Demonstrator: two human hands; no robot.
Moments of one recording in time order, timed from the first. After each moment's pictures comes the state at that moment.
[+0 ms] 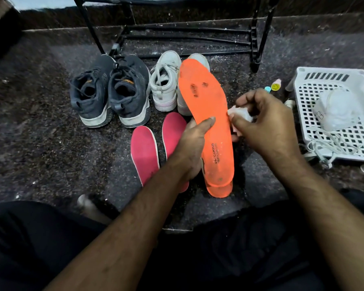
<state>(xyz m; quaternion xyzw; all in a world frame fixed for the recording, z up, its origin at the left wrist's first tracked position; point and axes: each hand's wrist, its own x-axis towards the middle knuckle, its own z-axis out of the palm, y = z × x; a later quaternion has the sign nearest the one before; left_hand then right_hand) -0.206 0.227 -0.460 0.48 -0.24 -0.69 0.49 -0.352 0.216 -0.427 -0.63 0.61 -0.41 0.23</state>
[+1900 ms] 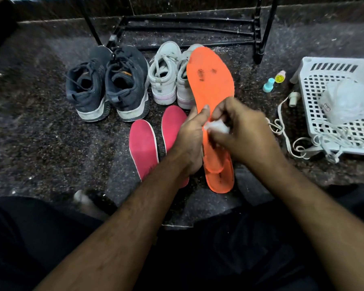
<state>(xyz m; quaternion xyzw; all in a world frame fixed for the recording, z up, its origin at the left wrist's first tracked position) -0.208 0.226 -0.461 0.39 -0.20 -0.72 0.54 -0.324 0.237 -0.434 -0.74 0.52 -0.35 0.26</state>
